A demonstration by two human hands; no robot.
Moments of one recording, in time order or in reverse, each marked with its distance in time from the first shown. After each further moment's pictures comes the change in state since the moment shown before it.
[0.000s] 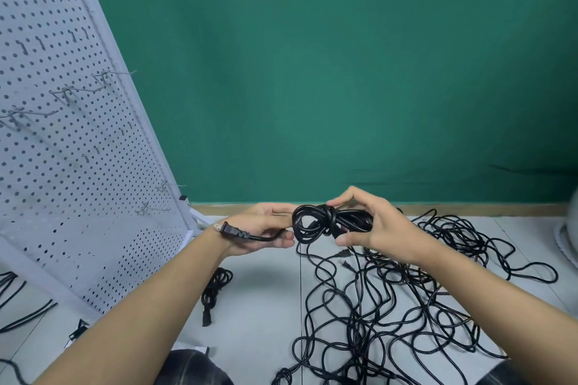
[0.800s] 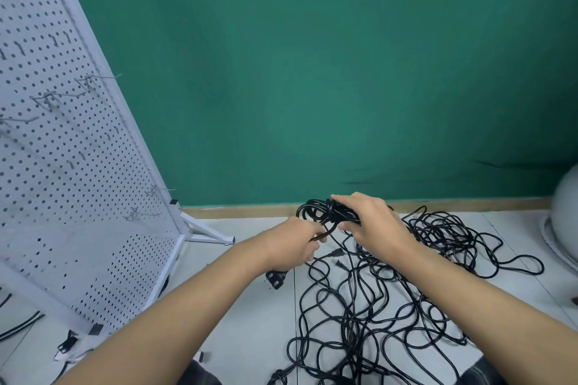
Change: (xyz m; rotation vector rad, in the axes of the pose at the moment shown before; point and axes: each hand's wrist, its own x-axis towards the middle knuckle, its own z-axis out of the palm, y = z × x) left_hand 0.004 0.011 0.077 1.337 0.068 0.106; right_hand 0.013 0.034 0.004 -0.706 0.210 0.127
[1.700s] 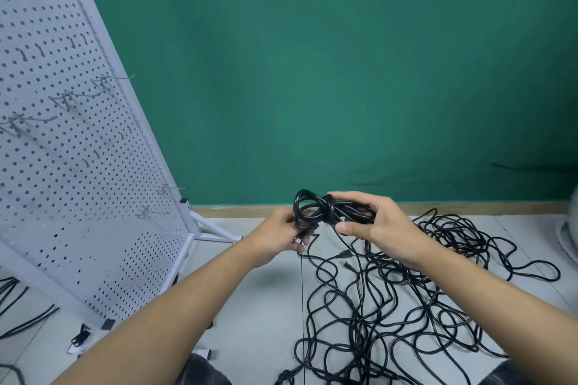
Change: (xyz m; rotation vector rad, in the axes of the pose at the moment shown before) left_hand 0.001 -0.032 0.008 -0.994 0.200 -0.160; right_hand -0.007 -0.011 -0.015 0.817 -0.168 0.009
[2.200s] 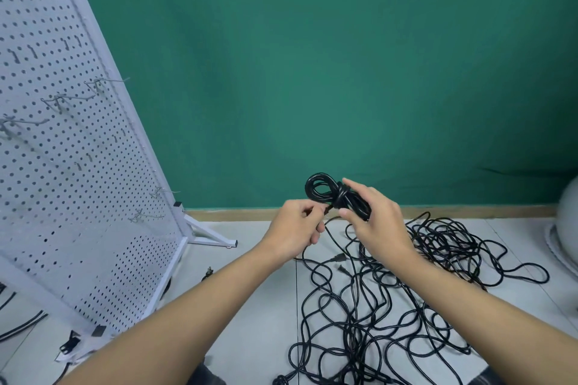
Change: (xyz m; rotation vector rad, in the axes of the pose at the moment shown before) left_hand 0.003 0.024 0.031 0.109 0.198 0.149; right_hand 0.008 0.014 0.011 -0.401 0.430 -0.068
